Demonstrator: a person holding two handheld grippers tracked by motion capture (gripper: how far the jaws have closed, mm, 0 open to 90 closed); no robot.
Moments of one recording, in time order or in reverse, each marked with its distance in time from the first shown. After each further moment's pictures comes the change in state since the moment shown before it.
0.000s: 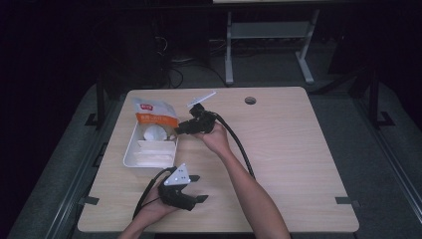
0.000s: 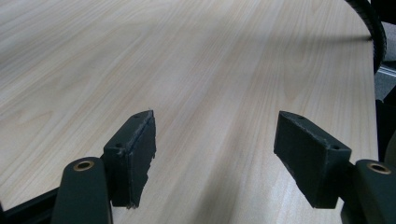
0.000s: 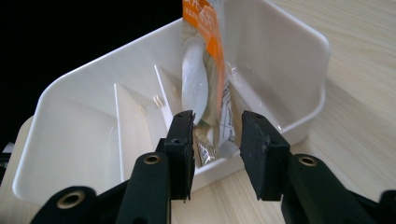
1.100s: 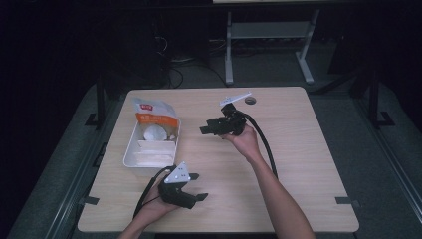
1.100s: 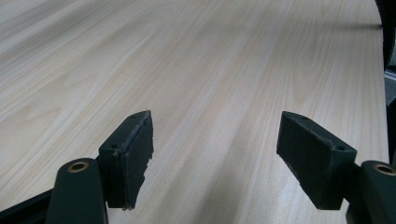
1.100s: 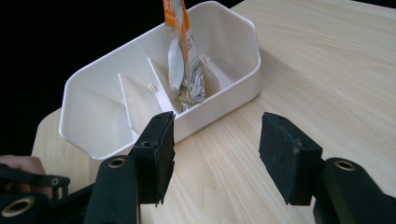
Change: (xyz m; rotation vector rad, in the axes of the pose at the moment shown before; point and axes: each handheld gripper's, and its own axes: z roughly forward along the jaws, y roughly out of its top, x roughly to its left) left arm 0.004 0.000 0.002 0.000 0.011 -0.023; right arm -0.012 -0.038 -0.083 -0.078 -0.037 0.071
